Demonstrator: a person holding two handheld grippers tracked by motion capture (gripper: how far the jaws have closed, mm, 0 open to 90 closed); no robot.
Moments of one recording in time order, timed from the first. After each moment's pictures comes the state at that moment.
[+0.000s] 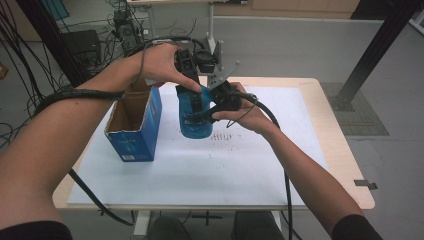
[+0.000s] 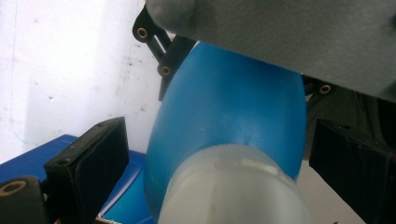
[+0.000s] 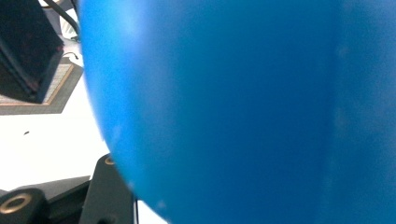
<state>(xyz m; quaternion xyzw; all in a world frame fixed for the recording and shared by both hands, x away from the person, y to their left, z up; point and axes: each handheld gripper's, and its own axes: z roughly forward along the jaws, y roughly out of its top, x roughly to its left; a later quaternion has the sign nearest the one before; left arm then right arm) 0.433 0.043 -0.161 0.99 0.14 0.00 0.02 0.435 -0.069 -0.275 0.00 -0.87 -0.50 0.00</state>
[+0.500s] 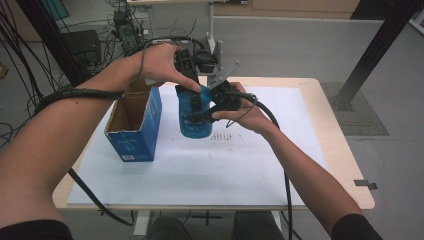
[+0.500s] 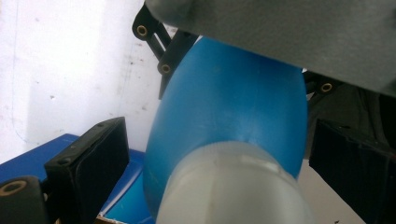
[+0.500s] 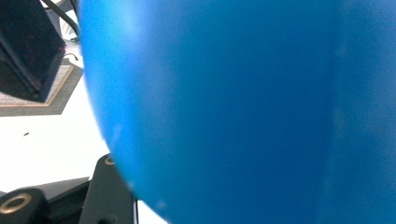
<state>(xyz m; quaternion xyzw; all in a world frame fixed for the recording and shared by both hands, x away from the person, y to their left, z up) 0.434 0.044 -0.161 0.99 0.14 0.00 0.02 0.437 -0.069 -0.275 -0.01 -0.87 -0.50 0.01</state>
